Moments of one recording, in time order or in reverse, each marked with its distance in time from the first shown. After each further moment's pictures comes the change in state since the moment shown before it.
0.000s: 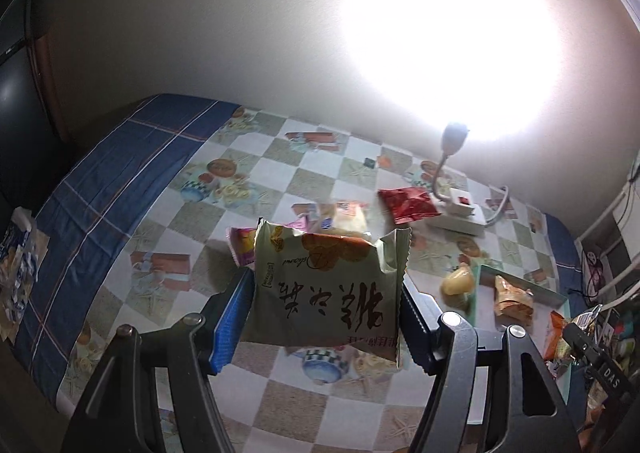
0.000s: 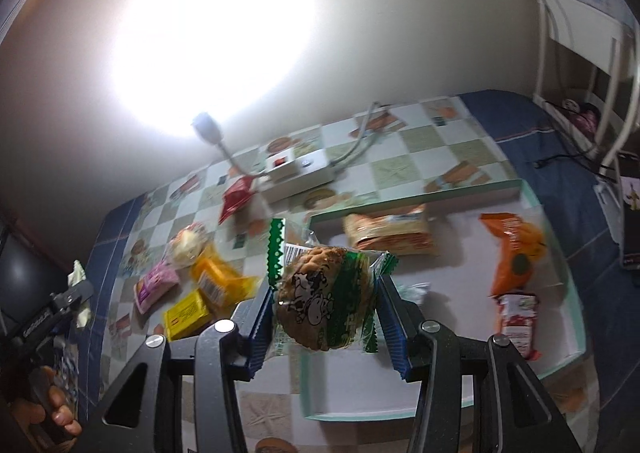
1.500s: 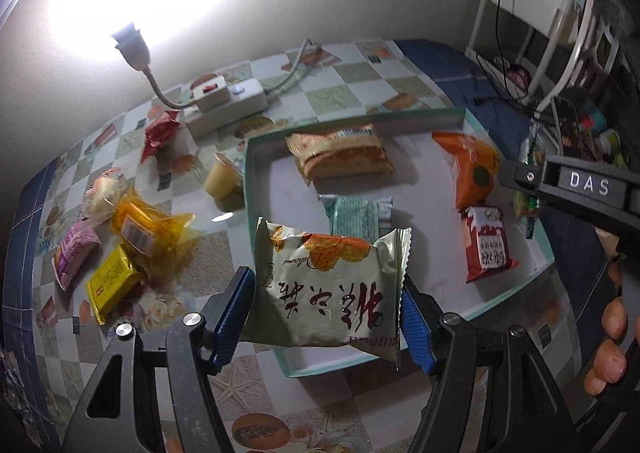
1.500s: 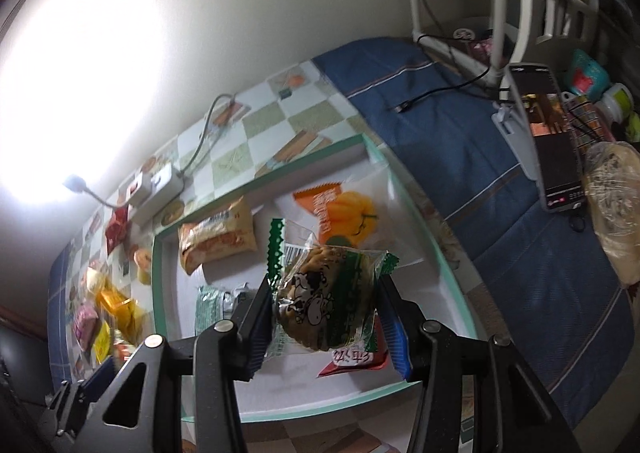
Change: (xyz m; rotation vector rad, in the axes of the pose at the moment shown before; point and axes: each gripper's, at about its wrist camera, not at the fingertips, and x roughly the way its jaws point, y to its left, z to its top) left arm 0.035 -0.227 -0.126 0.591 0.199 -0.167; right arm 0.007 -0.142 0.001 0.223 0.115 -0.189
